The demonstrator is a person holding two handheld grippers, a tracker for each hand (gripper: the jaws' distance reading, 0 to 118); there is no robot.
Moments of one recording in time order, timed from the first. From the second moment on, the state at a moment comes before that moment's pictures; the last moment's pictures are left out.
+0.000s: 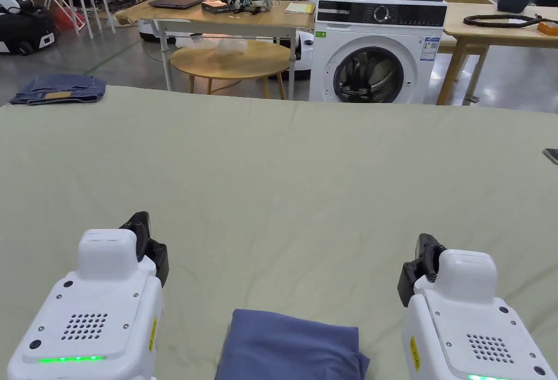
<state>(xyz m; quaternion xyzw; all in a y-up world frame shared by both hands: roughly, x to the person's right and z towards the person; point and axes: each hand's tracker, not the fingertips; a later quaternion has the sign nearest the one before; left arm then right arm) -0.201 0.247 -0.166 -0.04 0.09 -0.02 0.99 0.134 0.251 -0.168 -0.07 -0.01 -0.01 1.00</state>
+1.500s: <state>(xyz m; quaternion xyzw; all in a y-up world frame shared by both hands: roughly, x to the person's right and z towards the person) -0.218 0.082 -0.243 -0.51 -0.36 0.42 0.66 0.073 0.126 -0.151 -0.34 0.08 0.03 0.94</state>
